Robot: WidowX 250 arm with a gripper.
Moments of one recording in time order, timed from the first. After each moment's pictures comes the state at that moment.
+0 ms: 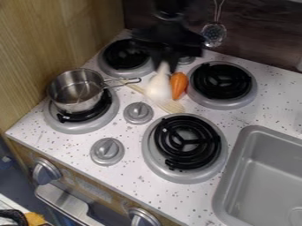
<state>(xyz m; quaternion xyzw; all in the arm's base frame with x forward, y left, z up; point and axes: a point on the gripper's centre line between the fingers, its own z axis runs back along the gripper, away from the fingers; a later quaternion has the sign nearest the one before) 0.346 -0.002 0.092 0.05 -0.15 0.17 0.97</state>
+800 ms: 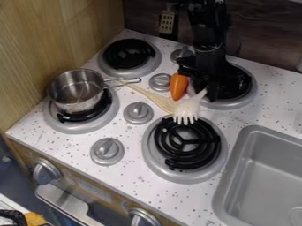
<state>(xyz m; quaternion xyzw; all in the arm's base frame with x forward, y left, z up) 0.383 -0.050 0.031 -0.04 -0.13 -0.01 0.99</state>
